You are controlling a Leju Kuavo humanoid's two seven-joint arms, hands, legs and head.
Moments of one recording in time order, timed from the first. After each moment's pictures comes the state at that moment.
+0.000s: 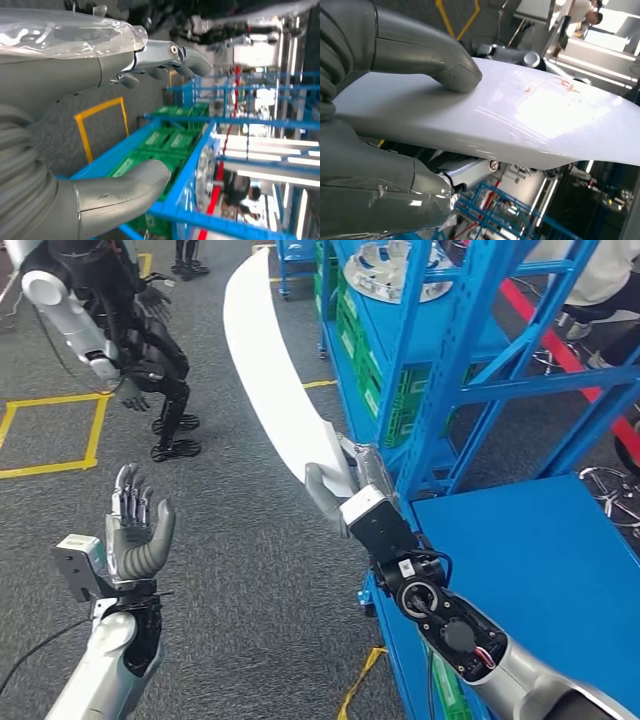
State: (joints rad) left arm -0.37 -0.02 -0.43 -1.11 0.26 0.21 -0.66; right arm -0.37 -0.11 0.61 -1.64 0.27 -0.37 -0.24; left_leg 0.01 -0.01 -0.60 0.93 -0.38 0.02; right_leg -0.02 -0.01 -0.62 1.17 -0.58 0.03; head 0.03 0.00
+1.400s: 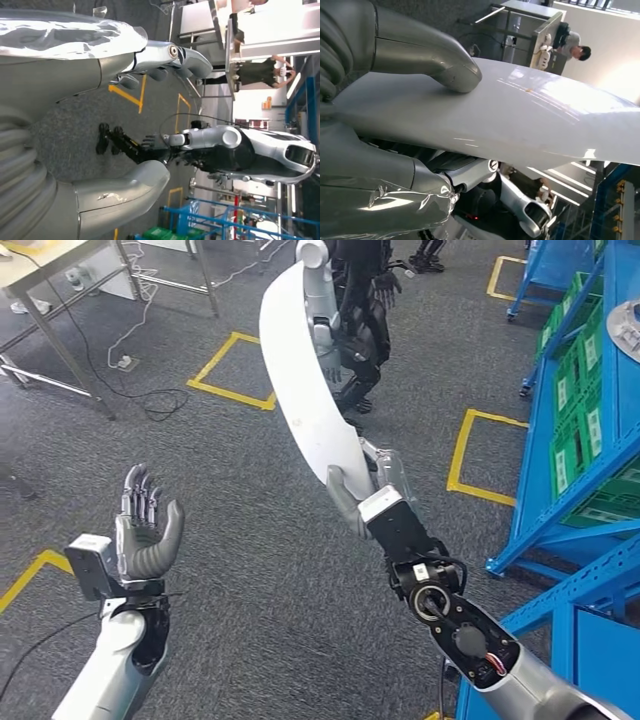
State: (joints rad) left arm -0.36 -0.02 -0.43 -1.11 0.26 0.24 -0.67; right arm -0.35 -0.12 0.58 -1.61 0.27 -0.38 -0.25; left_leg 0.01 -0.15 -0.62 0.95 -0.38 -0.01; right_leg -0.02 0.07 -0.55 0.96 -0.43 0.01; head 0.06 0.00
